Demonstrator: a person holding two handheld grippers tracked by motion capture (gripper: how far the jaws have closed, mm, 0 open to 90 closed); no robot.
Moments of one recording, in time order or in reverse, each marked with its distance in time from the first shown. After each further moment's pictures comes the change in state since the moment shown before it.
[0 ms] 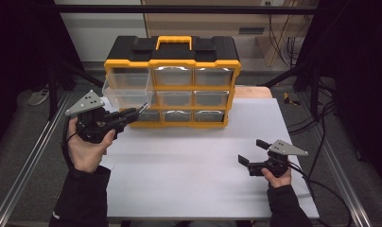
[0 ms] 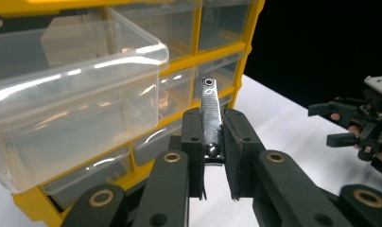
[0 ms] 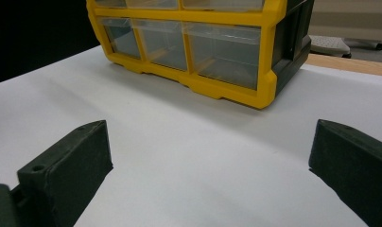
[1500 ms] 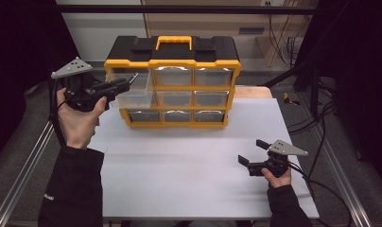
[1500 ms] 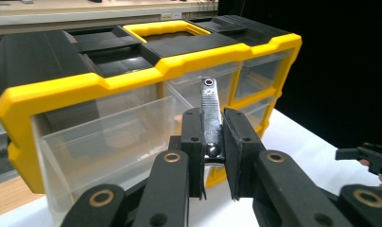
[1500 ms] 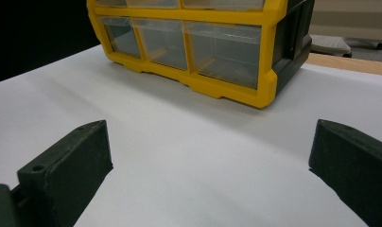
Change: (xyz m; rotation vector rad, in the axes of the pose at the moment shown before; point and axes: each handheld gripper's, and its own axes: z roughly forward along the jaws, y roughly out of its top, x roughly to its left) left arm 0.030 0.056 0.001 -0.039 0.090 -0.023; right arm 0.000 0.000 0.000 0.003 0.002 -0.001
